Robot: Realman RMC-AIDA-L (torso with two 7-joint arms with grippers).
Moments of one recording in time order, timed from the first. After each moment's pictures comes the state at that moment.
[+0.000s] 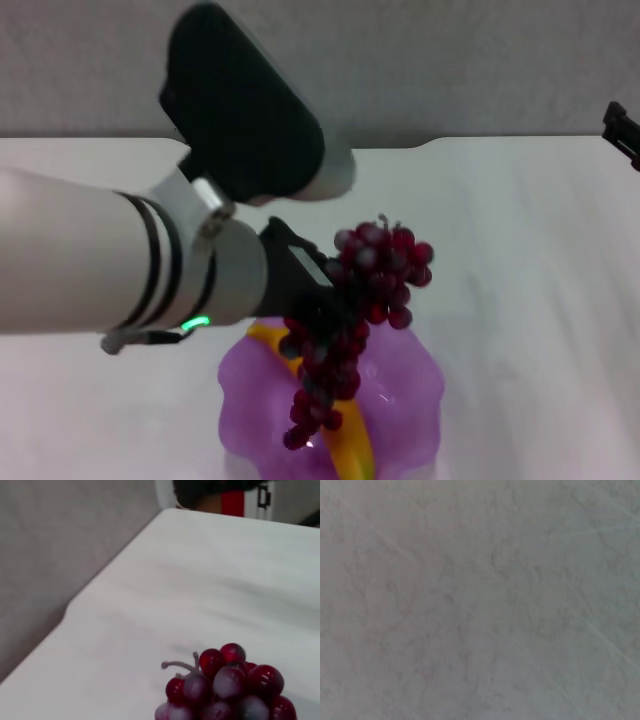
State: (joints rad) left arm -0.39 -2.03 -1.23 -2.03 2.70 -1.35 0.21; right arm 0.03 2.01 -1.72 -1.37 0.23 -0.06 0.17
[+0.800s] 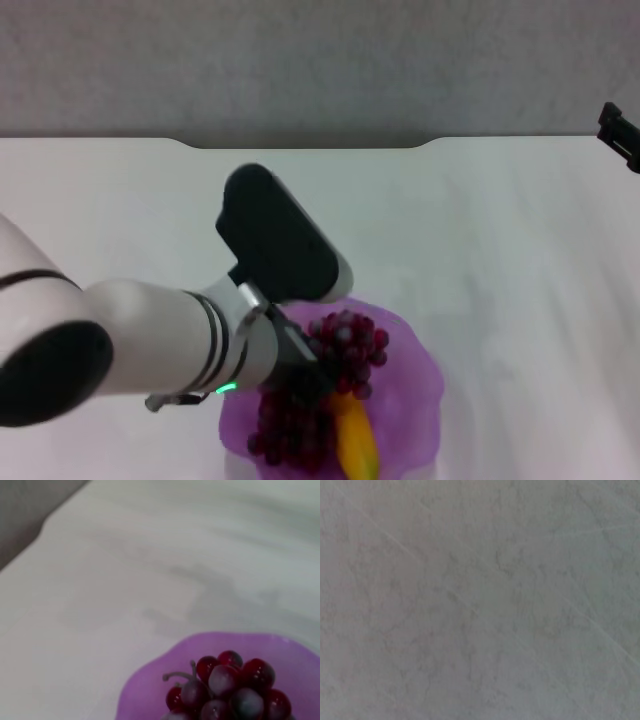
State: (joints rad) left arm -0.42 -2.03 -1.08 -1.56 2.74 -1.03 0.21; right arm 0.03 2.01 -1.73 -1.37 0.23 -0.05 0.17
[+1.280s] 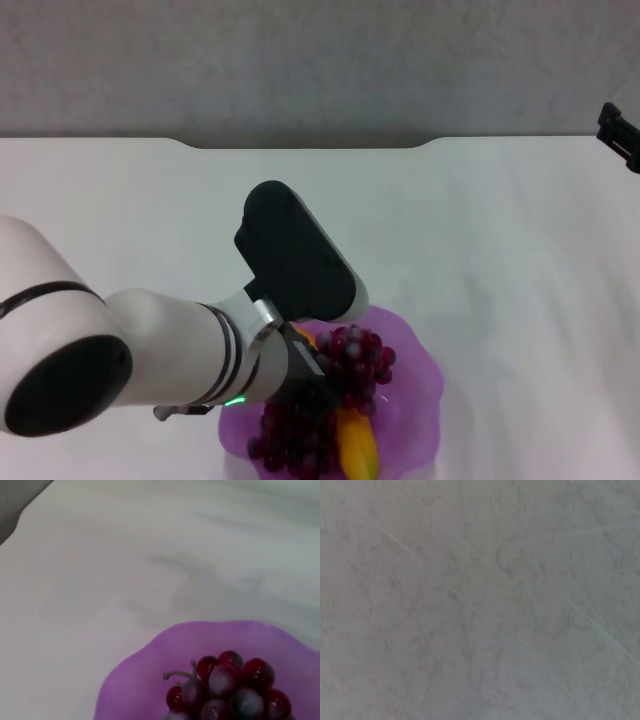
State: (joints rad) left arm -0.44 -2.03 -1.03 -1.54 2.74 -1.04 0.21; right arm 0.04 2.01 -1.73 -1.37 0.23 -0.05 0.17
